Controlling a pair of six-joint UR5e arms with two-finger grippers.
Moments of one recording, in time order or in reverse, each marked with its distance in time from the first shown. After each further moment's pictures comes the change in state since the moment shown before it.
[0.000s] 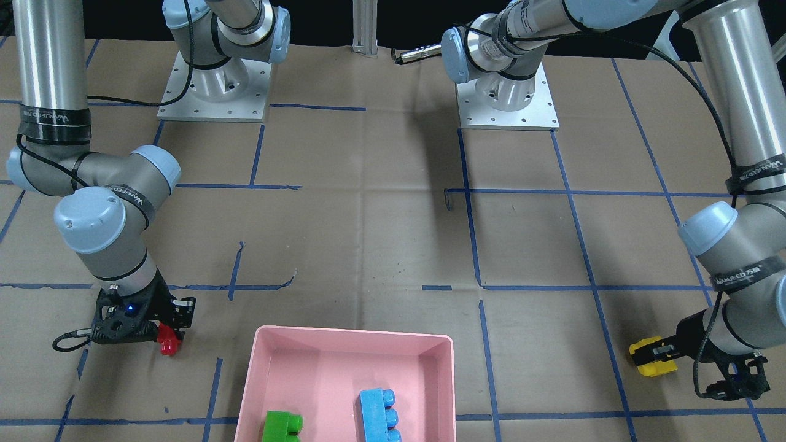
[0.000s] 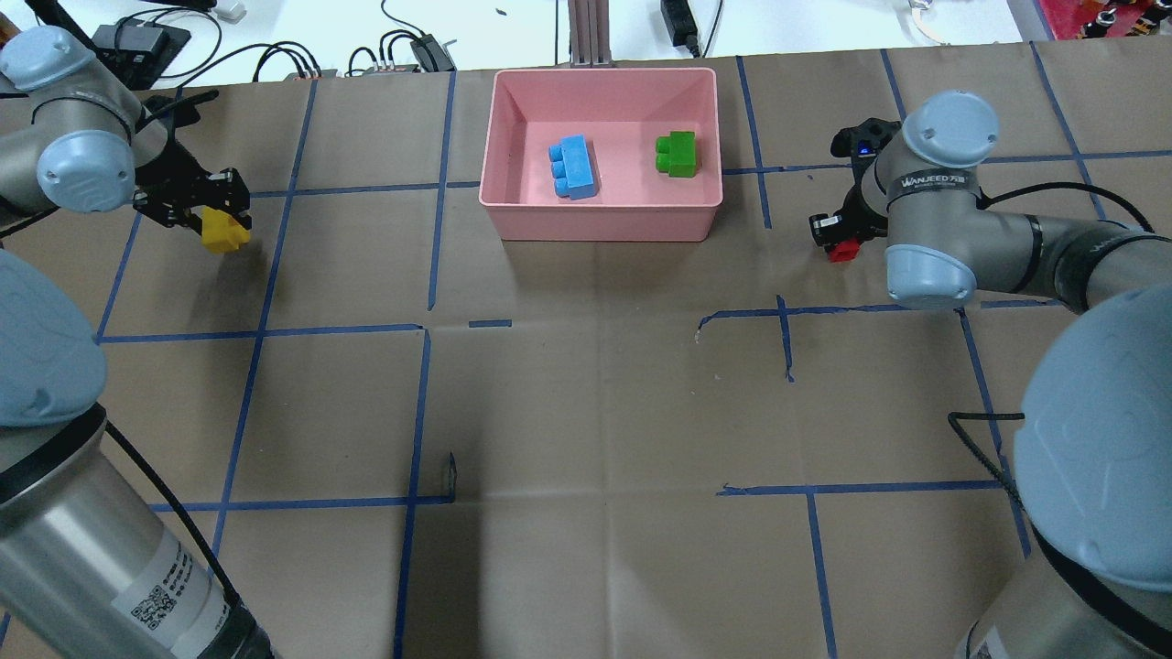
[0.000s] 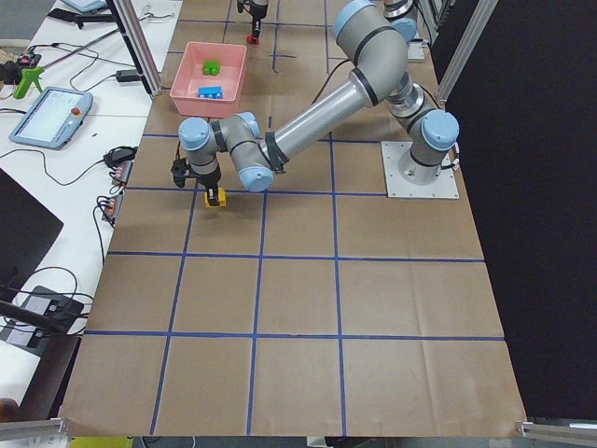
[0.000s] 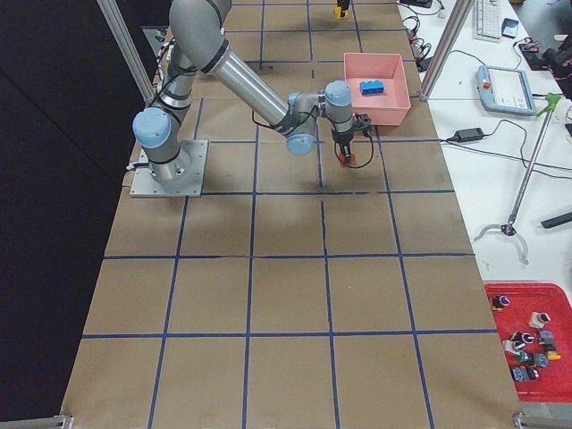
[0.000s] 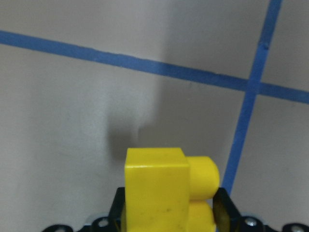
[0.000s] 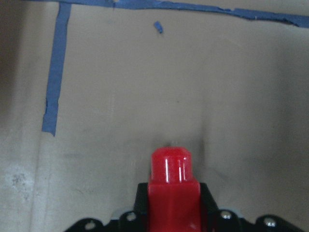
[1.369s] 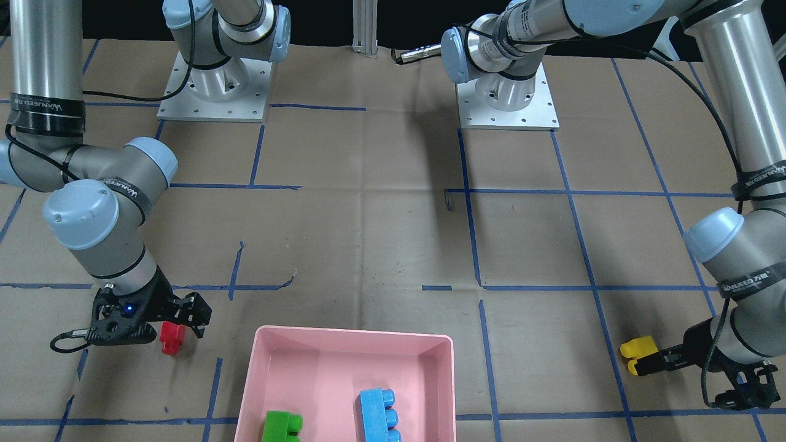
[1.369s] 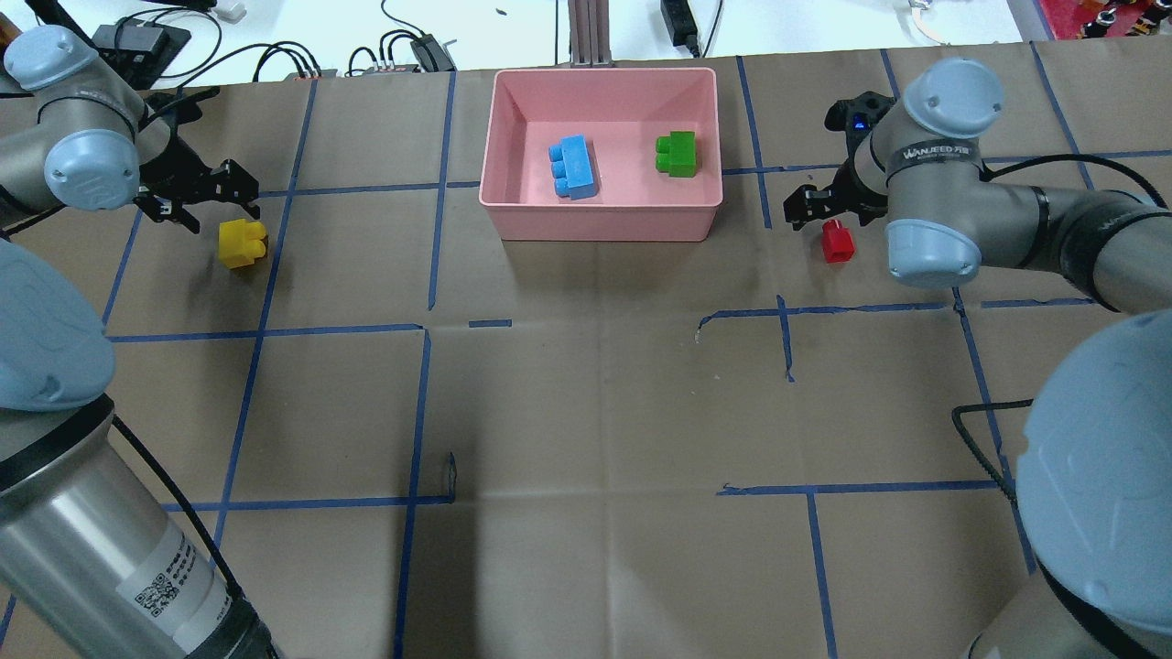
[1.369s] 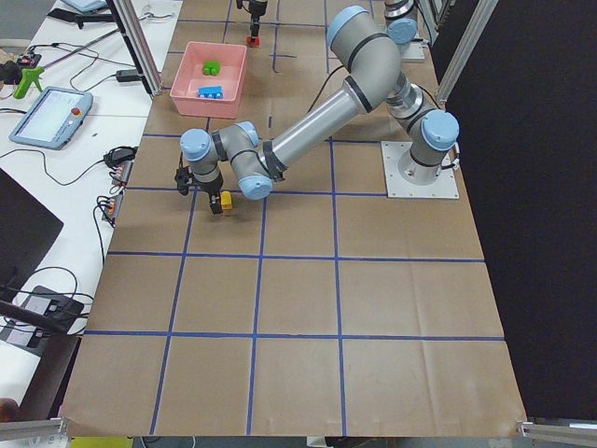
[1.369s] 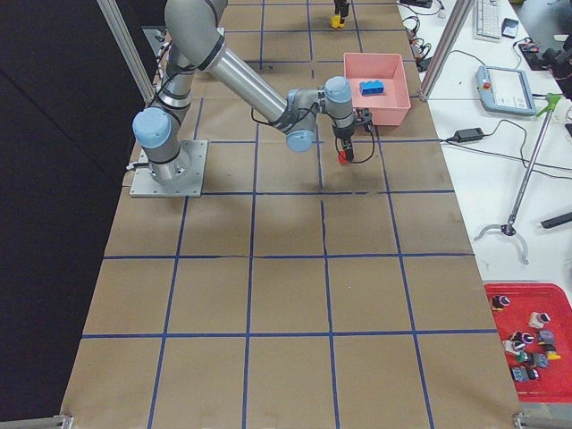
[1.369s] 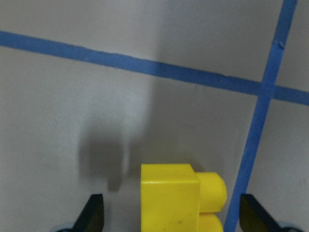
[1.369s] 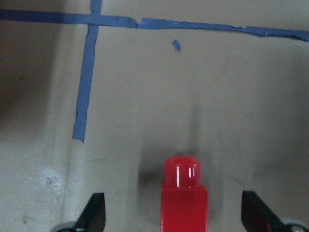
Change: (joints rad) left arm 0.012 -0.075 -0.043 0.050 -0.013 -0.001; right arm 0.000 -0.017 0.012 -0.006 0.053 0.008
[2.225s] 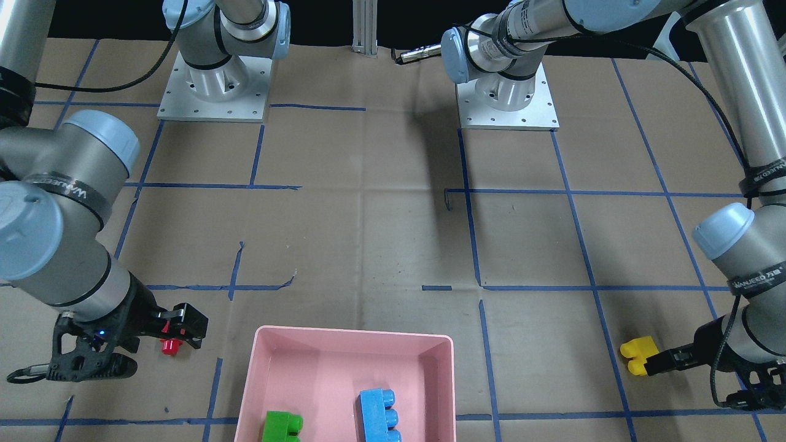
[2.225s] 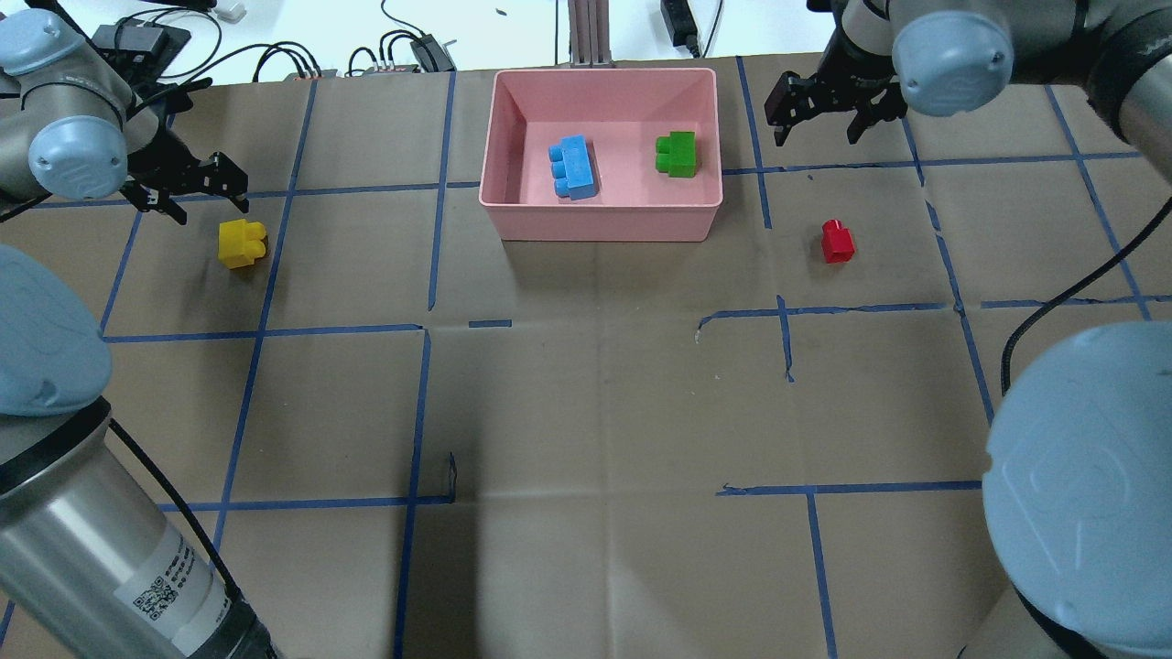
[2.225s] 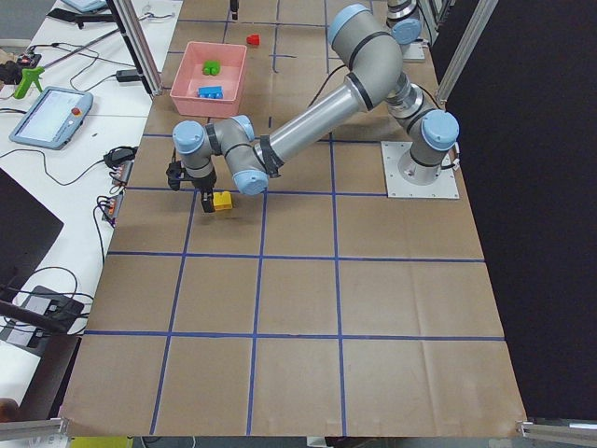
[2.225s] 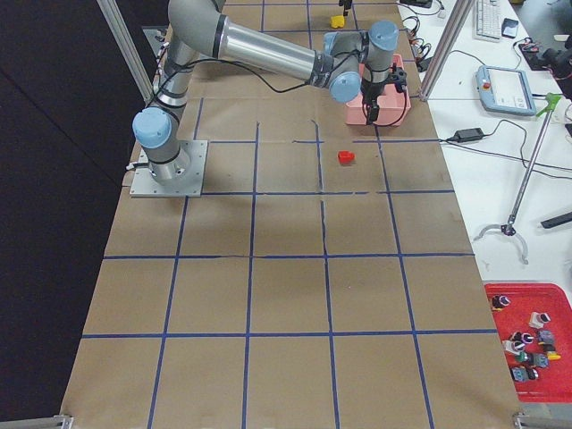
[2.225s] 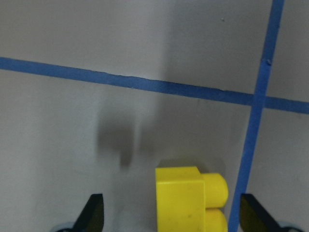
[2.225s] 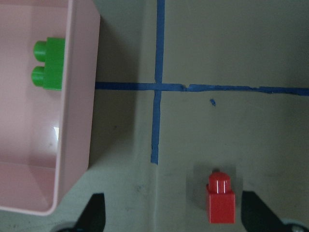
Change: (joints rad) left arm 0.000 -0.002 0.072 -0.019 0.008 0.030; right arm 0.085 0.001 -0.387 0.519 0.005 0.133
